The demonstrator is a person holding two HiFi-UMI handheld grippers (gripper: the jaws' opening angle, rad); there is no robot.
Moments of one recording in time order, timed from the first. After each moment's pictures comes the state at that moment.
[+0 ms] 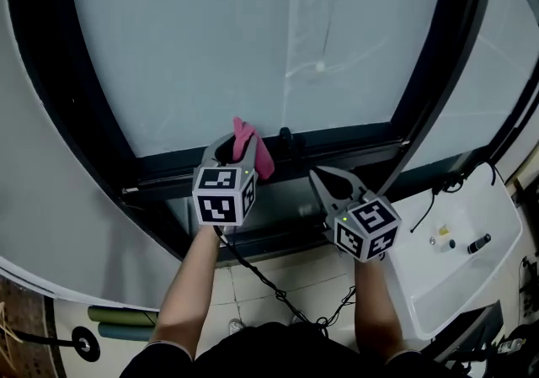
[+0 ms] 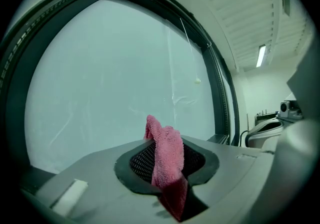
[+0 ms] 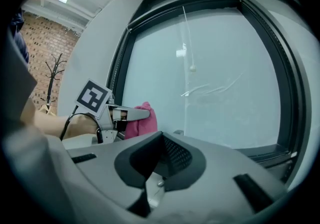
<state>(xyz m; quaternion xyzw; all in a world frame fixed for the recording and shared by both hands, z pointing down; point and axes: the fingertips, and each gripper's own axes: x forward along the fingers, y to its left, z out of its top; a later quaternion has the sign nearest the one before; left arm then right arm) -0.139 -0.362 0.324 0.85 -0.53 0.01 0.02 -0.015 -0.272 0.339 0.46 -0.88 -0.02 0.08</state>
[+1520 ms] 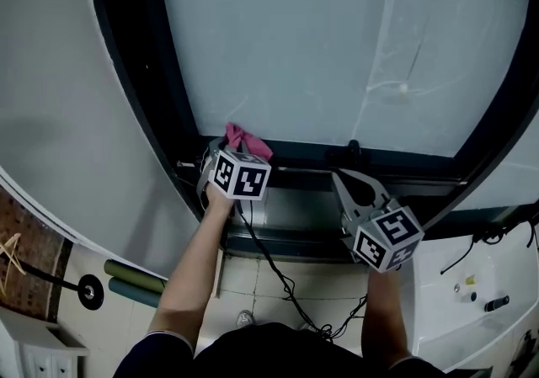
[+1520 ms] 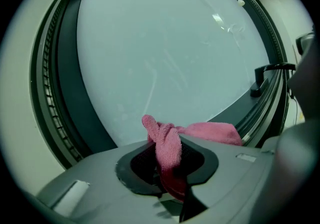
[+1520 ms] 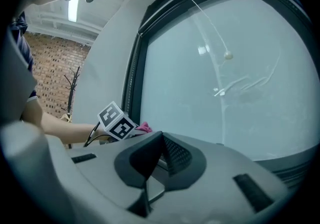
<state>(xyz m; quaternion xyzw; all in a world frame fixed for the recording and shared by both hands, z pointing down) -0.330 -0.382 0.400 0.62 -0.73 0.28 0.02 -0.096 -0.288 0.327 0.35 -0.94 -0.02 0.04</state>
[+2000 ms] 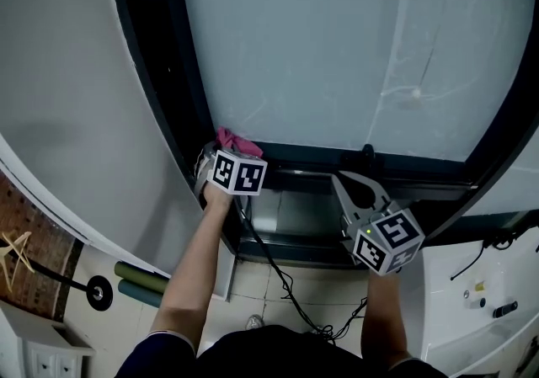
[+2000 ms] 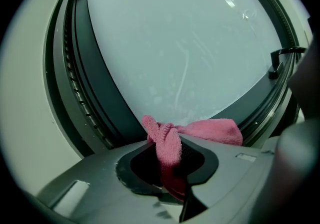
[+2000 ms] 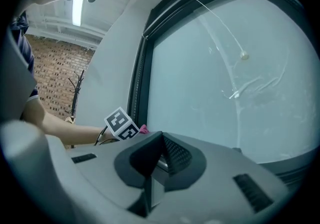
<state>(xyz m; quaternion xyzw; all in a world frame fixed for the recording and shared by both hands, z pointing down) -0.397 -0.366 0.397 0.55 -0.77 0.32 0.02 -0.129 -0.276 0.320 0.32 -0.95 -0.03 0.02</state>
